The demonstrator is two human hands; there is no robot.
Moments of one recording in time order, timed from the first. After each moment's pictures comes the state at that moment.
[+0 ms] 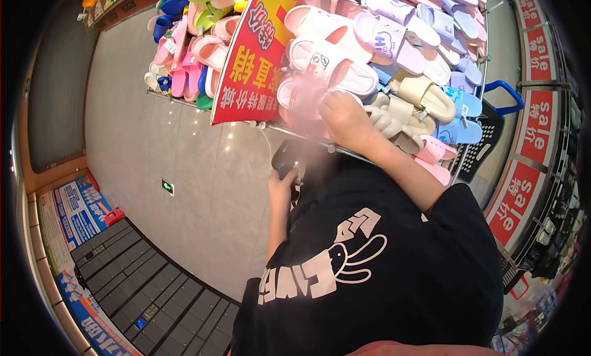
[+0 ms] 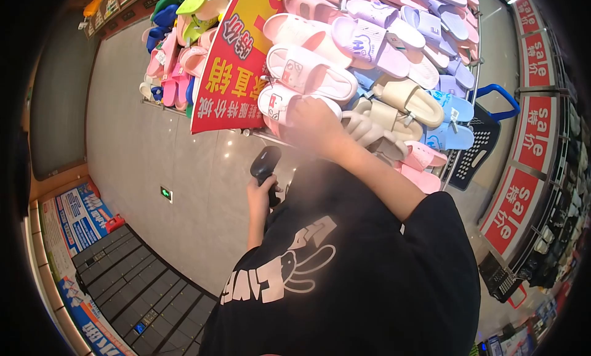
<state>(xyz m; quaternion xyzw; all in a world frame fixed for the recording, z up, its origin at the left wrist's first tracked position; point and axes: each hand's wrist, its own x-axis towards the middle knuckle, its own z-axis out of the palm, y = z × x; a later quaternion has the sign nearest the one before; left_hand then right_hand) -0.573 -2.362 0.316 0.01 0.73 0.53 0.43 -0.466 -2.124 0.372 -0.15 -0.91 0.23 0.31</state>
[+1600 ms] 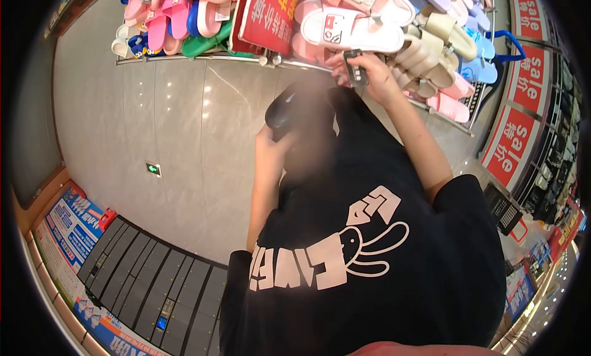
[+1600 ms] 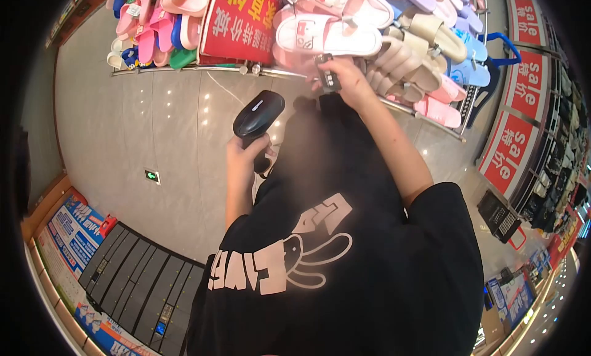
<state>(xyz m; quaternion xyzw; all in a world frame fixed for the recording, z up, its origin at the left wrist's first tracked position) -0.673 -2.425 0.358 0.13 0.67 0.51 0.52 -0.493 -2.212 0.266 -0.31 -0.36 0.86 0.19</state>
